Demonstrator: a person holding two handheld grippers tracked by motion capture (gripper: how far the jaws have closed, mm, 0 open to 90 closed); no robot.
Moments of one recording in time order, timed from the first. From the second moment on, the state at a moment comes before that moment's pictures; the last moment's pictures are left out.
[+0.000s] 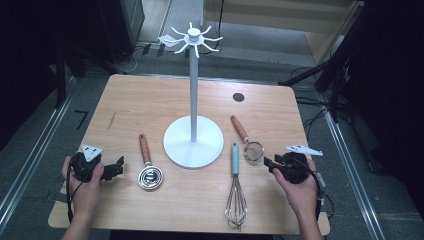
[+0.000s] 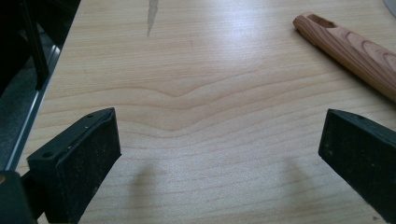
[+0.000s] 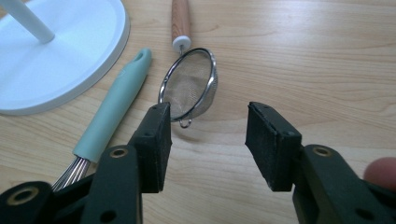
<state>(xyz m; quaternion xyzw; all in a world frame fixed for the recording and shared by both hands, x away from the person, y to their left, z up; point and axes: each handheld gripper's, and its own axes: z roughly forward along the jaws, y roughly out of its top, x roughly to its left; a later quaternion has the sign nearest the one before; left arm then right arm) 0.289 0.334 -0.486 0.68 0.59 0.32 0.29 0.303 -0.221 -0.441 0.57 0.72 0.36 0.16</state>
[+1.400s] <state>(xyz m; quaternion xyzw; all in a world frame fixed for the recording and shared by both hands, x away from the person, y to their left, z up) 0.296 0.329 -0.487 0.70 0.58 0.30 0.28 0.332 -0.131 -0.430 0.62 0.75 0.23 0.01</state>
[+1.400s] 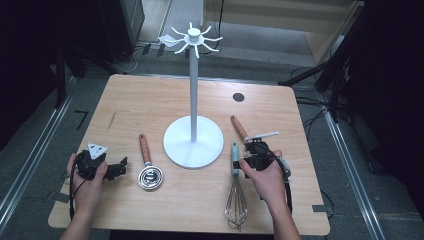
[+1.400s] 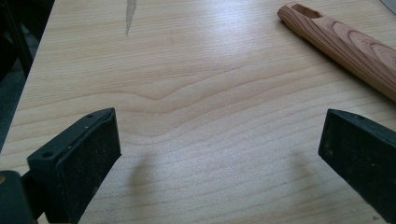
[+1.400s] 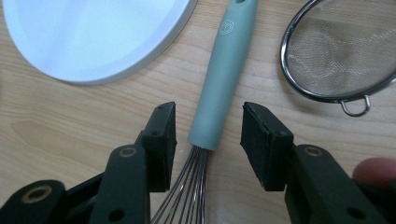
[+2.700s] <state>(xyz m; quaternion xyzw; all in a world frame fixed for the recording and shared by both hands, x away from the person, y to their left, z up) 0.297 0.329 -0.488 0.70 0.58 0.30 0.28 0.363 -0.094 -0.461 0.63 0.77 0.09 0.02</state>
